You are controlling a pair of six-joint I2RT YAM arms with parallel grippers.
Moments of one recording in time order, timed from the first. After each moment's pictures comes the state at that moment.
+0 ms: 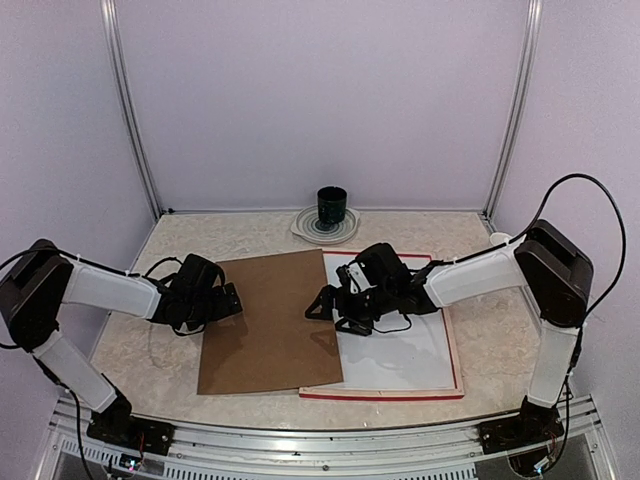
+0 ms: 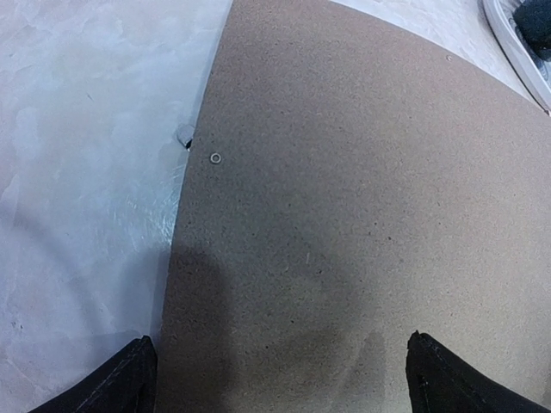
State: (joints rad) left arm -0.56 1.56 0.64 0.03 -0.27 -0.81; right arm 0.84 1.90 1.07 0.11 -0.40 0.90
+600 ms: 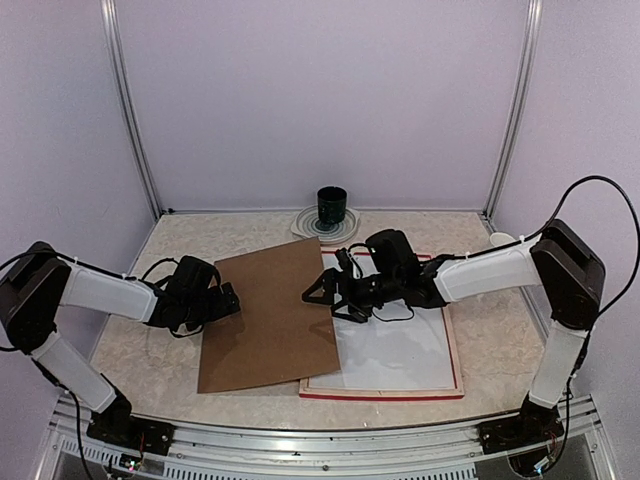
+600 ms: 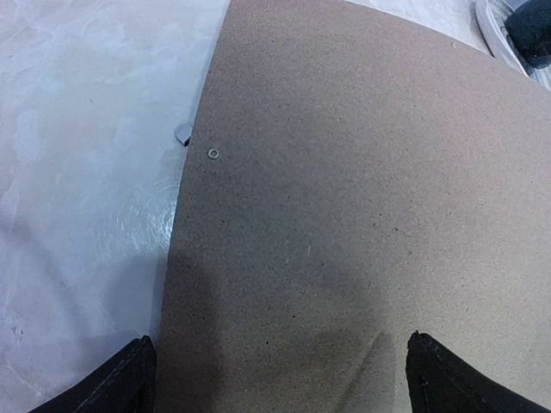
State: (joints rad) left arm -0.54 1.54 0.60 0.08 -0.24 -0.81; right arm 0.83 1.85 1.05 0.20 -0.49 0.91
